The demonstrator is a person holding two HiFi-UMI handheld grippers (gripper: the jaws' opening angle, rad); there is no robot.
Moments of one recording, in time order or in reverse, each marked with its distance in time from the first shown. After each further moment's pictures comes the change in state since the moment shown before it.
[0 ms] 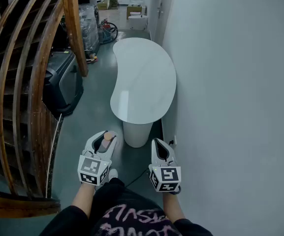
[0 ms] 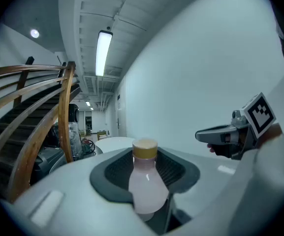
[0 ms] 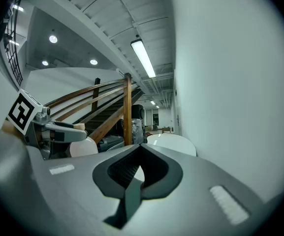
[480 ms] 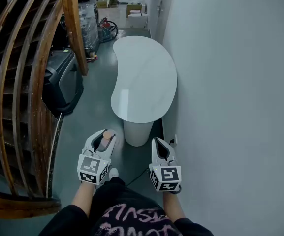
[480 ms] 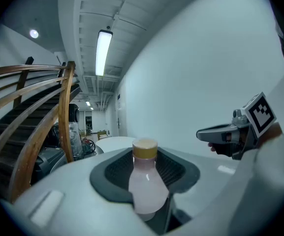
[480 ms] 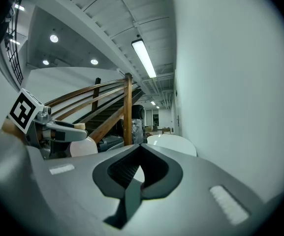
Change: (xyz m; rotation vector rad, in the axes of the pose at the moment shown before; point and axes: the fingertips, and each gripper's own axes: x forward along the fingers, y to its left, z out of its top) left arm 0.003 0.008 -0.003 0.007 0.004 0.003; right arm 0.006 0.002 -0.001 -0.010 -0.009 -0.001
